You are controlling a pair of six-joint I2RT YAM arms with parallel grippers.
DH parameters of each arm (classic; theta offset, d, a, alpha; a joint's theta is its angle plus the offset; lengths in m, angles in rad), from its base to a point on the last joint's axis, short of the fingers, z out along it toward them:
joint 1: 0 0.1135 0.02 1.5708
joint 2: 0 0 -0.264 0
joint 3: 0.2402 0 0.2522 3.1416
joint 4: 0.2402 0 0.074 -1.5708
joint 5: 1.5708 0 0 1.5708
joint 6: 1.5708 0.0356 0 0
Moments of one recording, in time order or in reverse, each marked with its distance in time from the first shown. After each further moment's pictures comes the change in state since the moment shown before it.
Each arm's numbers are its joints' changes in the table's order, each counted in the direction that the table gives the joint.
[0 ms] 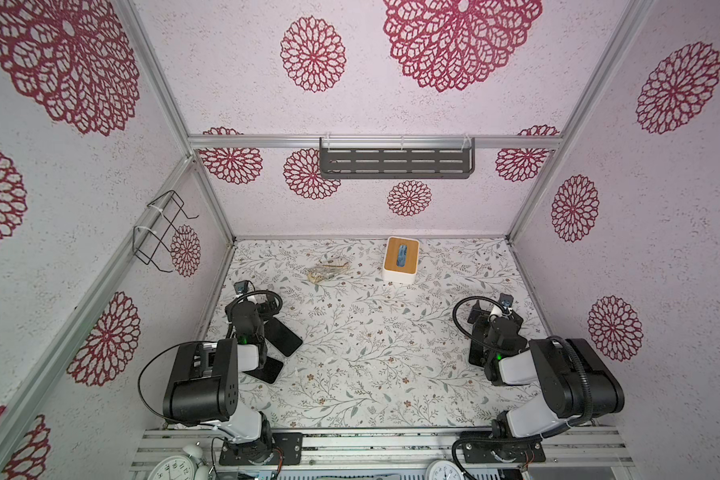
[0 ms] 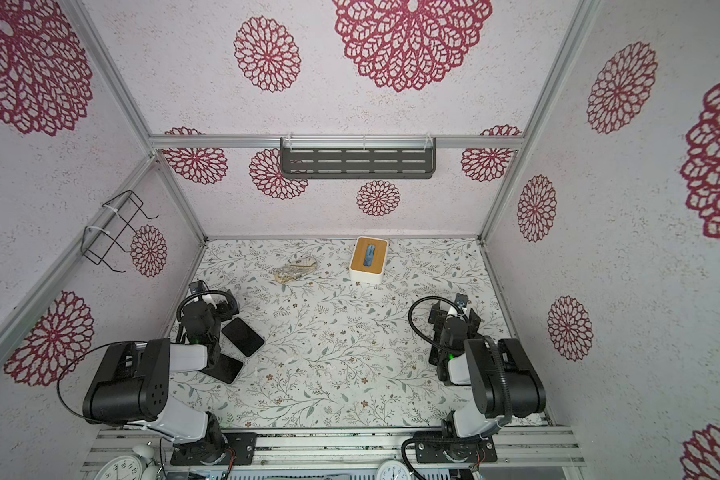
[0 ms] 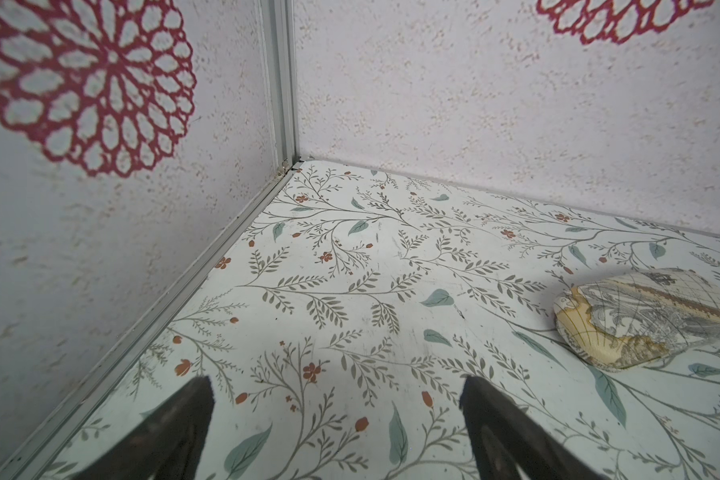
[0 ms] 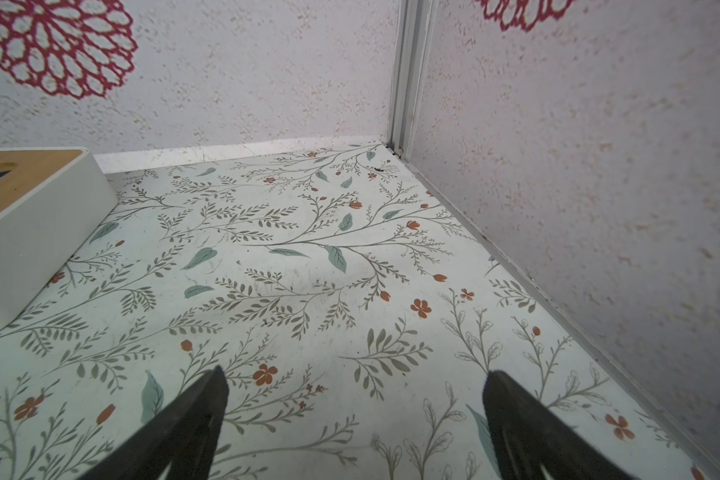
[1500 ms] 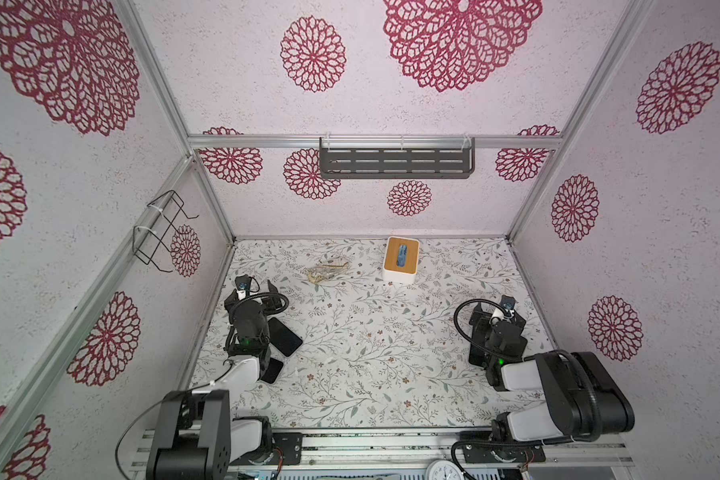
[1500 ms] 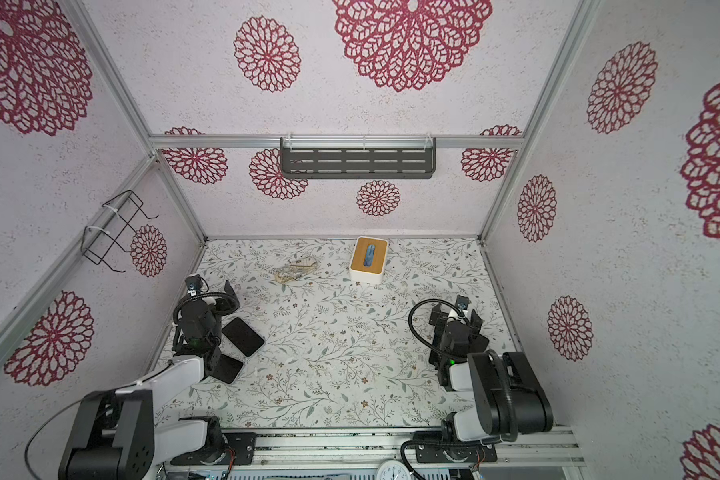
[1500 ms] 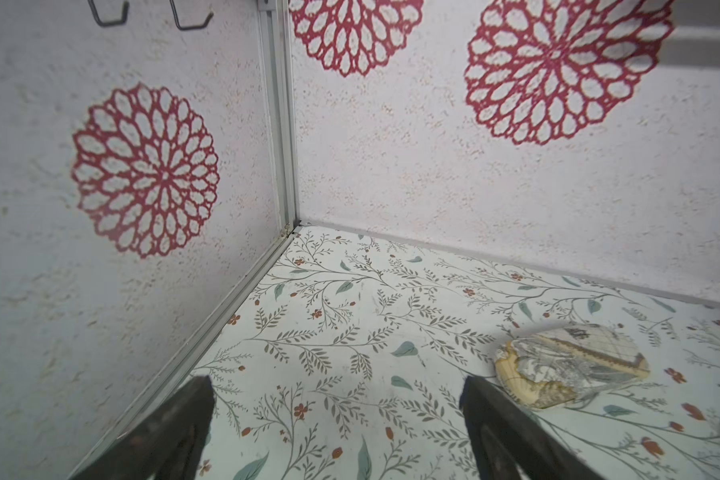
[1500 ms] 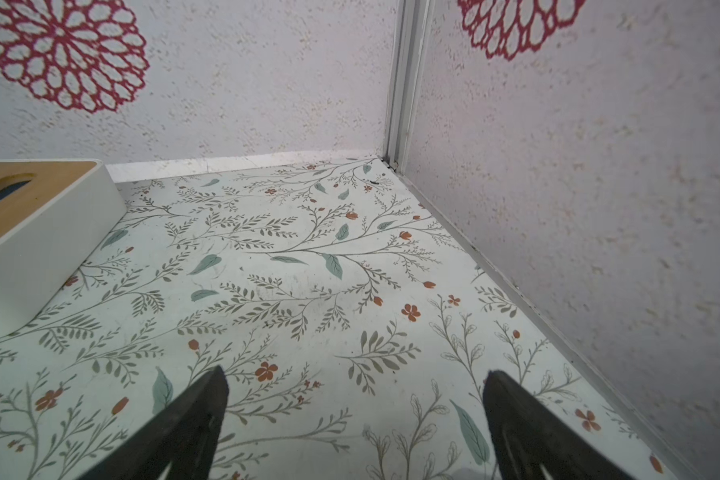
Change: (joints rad) left arm -0.138 0.386 0.011 0.250 -0.156 0.006; right arm 0.031 0.154 -0.032 0.071 0.027 -0.024
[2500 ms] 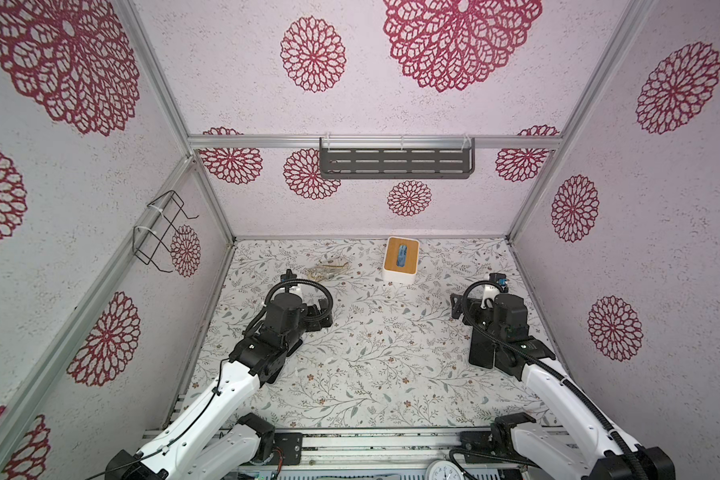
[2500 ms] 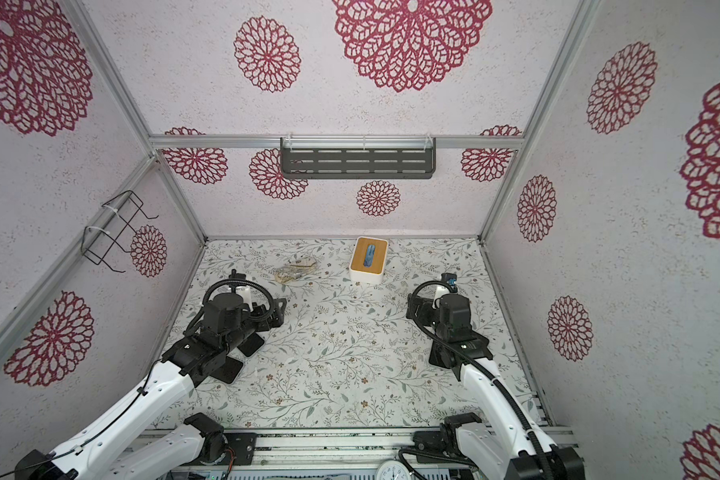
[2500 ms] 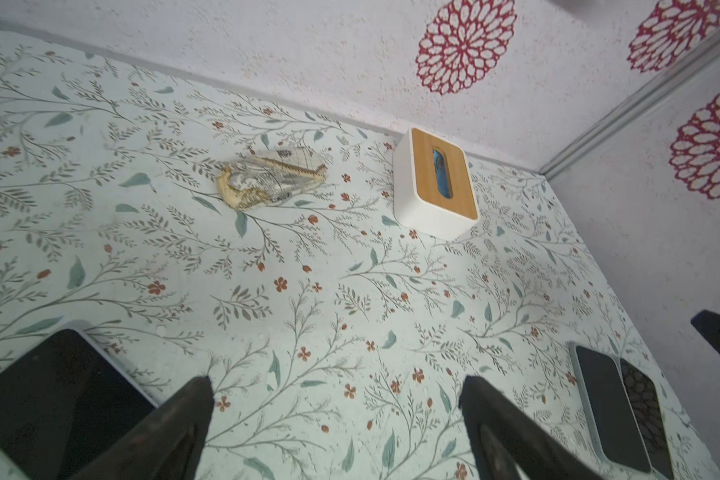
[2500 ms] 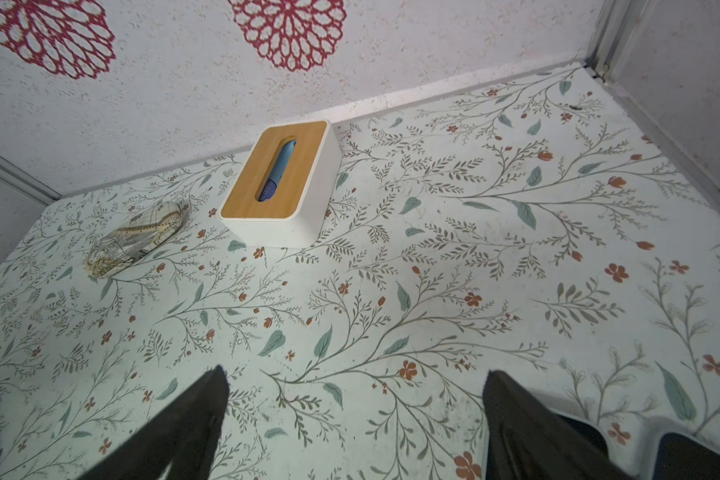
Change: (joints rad) left arm -0.485 0.229 0.321 0.950 0.209 -0.433; right arm 0.134 0.449 0.423 1.180 -0.370 0.301
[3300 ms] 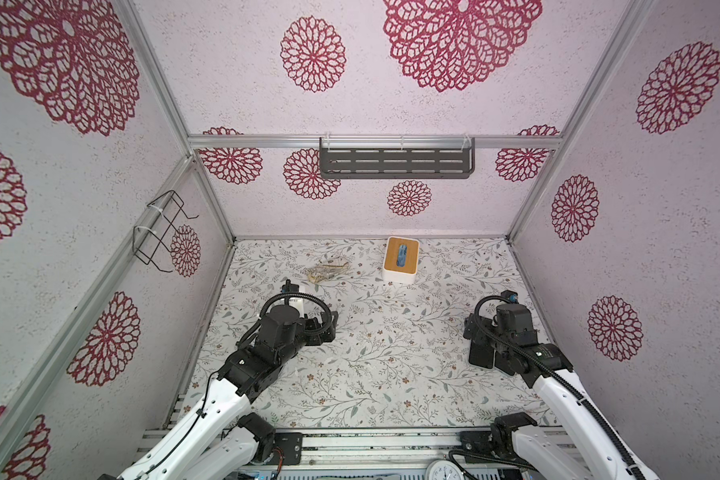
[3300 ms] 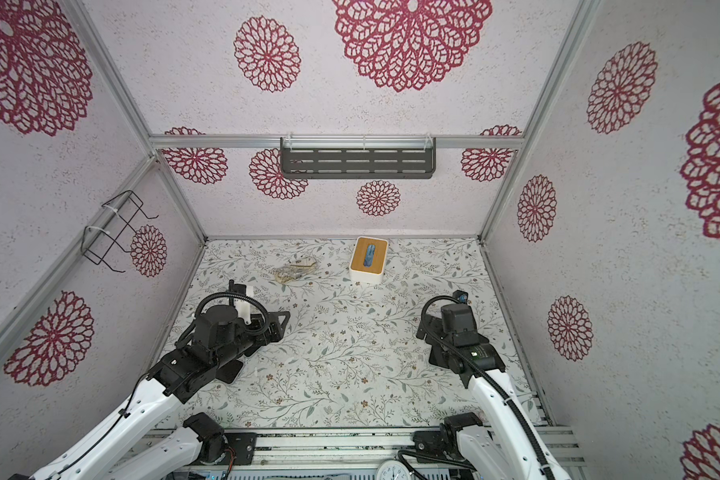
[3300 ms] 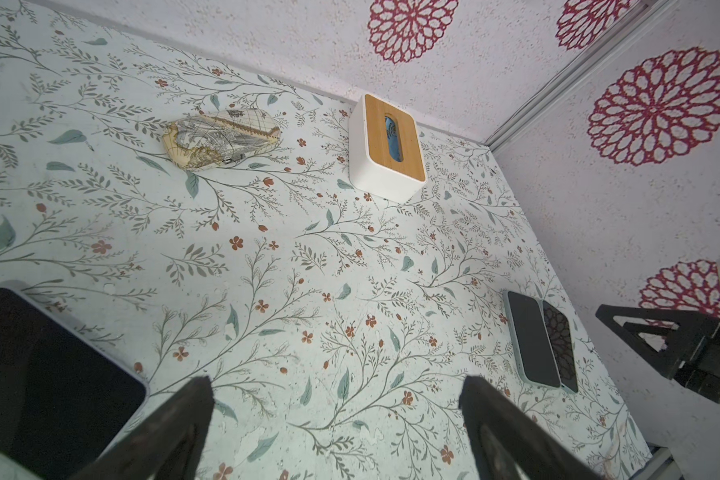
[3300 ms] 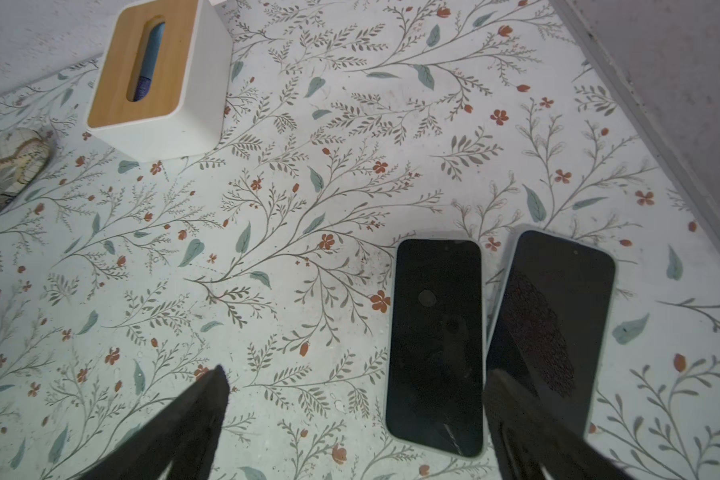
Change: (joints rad) left arm -0.064 0.146 -0.026 0.107 0.064 -0.066; right arm 0.008 0.127 0.051 0.491 0.159 0.104
